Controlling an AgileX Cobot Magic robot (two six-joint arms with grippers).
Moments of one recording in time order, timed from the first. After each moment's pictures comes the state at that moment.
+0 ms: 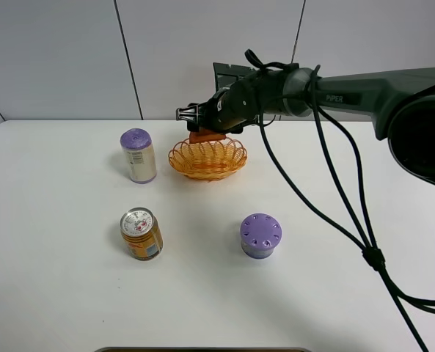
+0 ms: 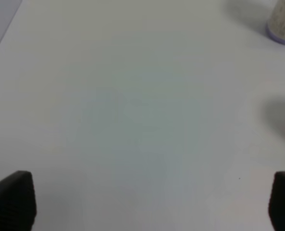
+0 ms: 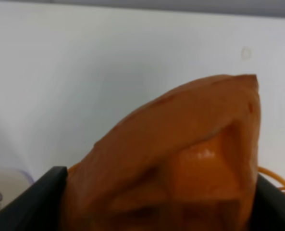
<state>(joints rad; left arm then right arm) -0.09 0.00 -0.44 0.16 1.09 -0.15 0.57 2.23 -1.65 -0.09 0.29 0.55</state>
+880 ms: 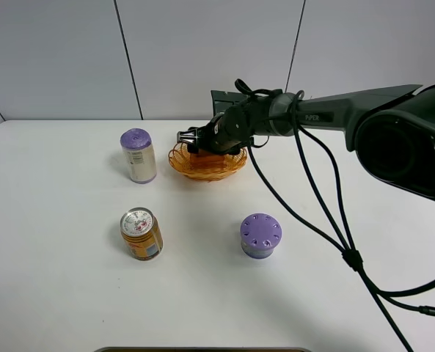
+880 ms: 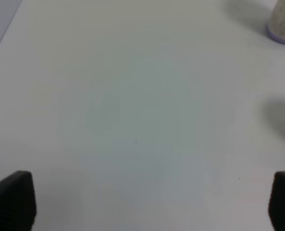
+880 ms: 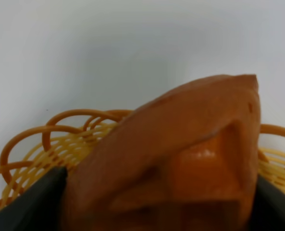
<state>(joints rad) -0.09 0.00 -0.44 0.16 1.09 -0.15 0.57 2.33 -1.65 -0.07 0.26 0.55</state>
